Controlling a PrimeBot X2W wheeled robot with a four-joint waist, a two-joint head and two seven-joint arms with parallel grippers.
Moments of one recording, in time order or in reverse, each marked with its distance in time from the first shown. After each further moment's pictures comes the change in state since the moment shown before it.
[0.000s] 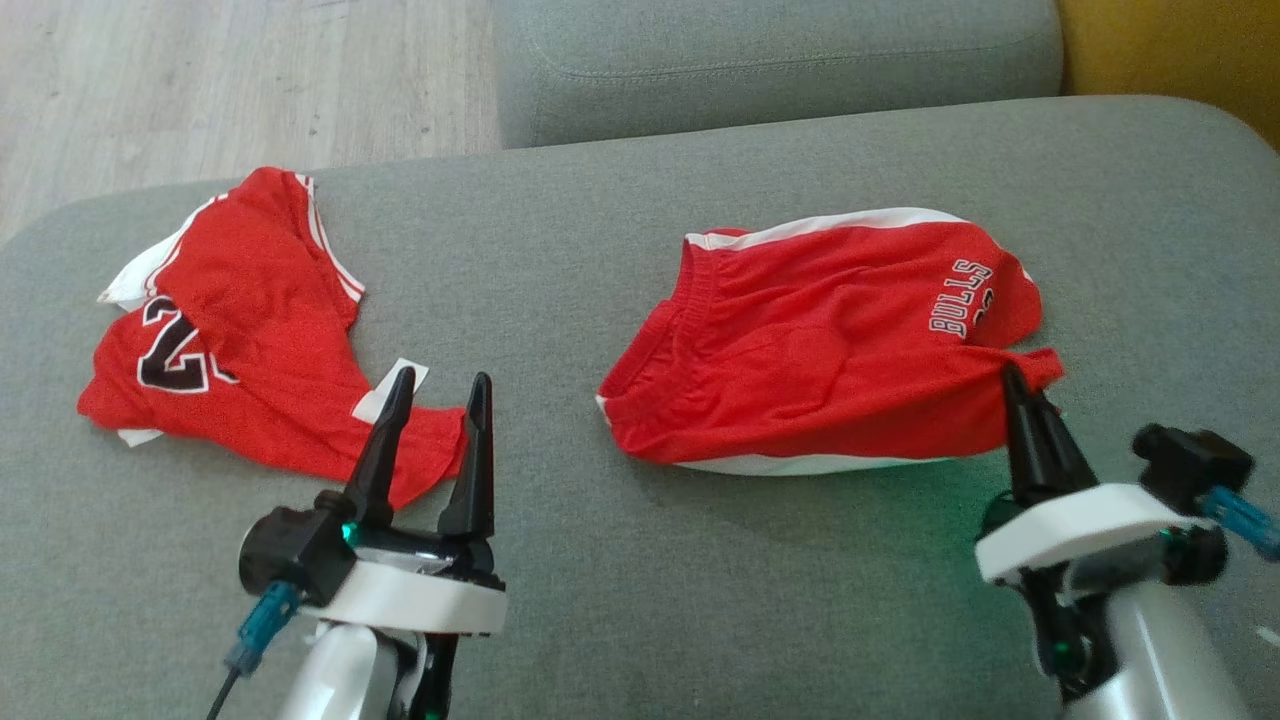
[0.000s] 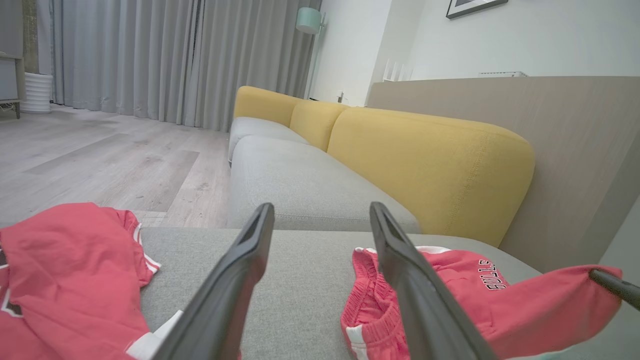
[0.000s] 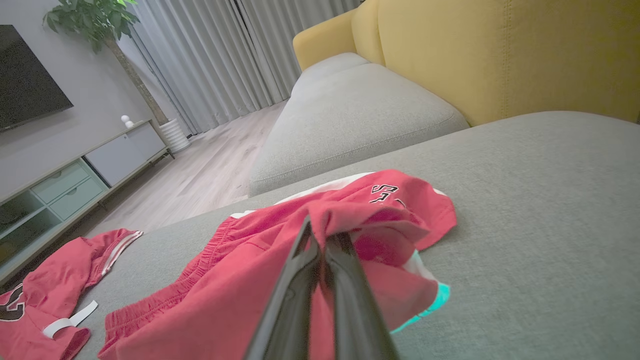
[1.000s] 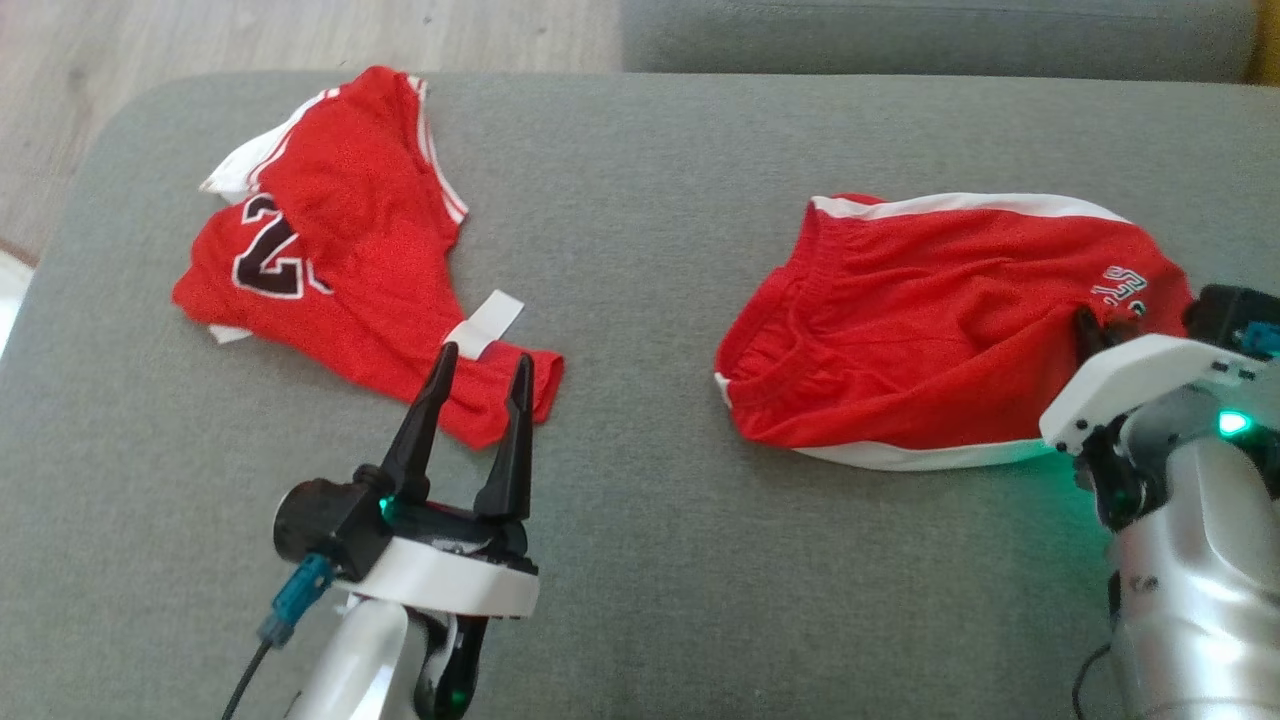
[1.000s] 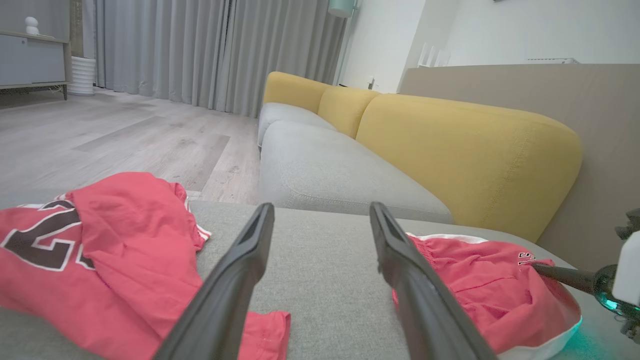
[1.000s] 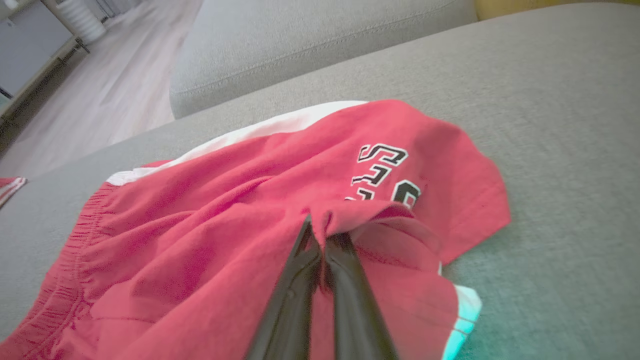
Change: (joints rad) left arm -0.050 -0.001 -0.069 0.013 -0.011 0.000 0.000; right arm -0.369 0.004 -0.332 0.408 -0.254 0.000 0.274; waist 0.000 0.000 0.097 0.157
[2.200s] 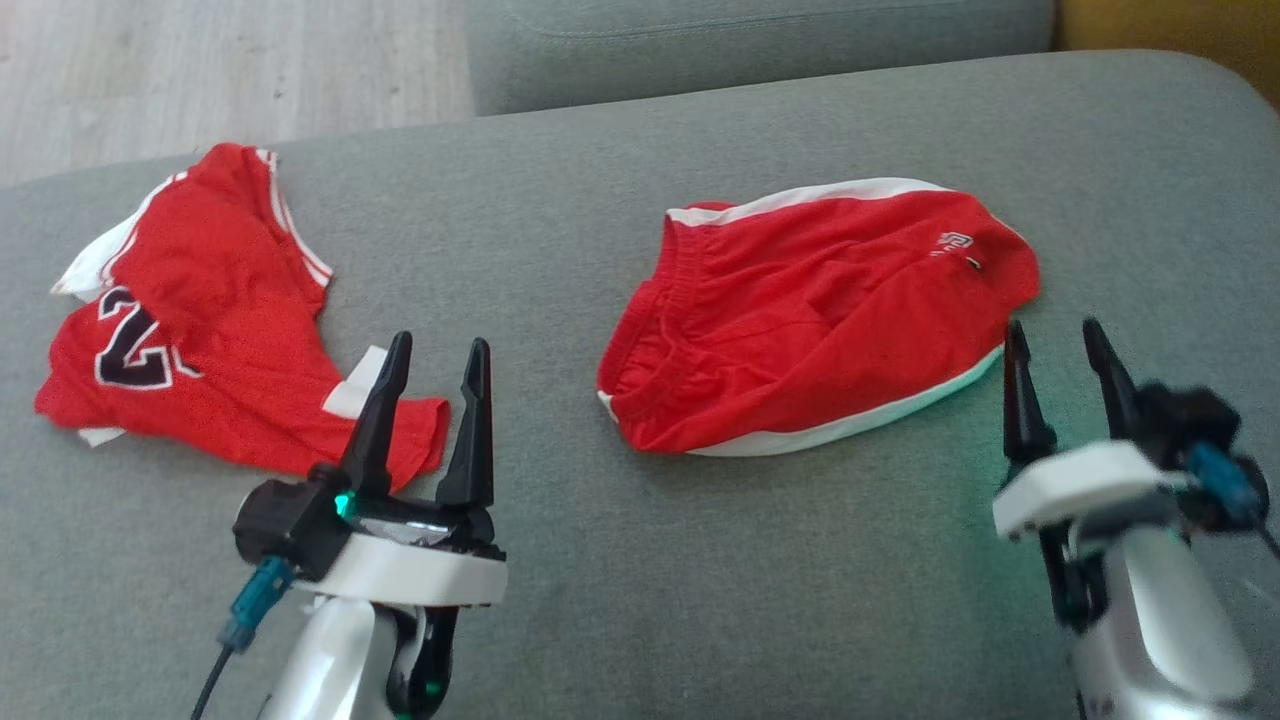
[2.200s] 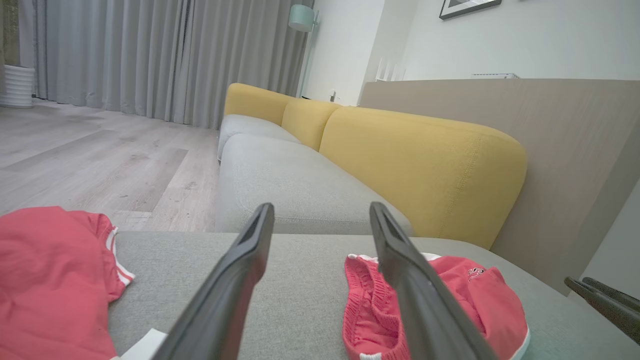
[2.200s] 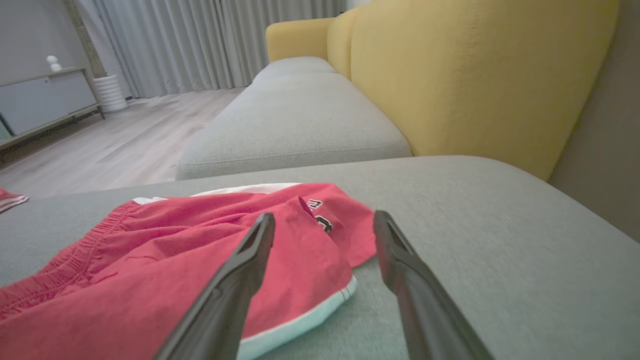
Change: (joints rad) left arm 0.007 -0.002 0.068 -0.027 0.002 0.000 -0.001; right arm 0.188 -0.004 0.208 -0.150 -0.080 0.000 -0.423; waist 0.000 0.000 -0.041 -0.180
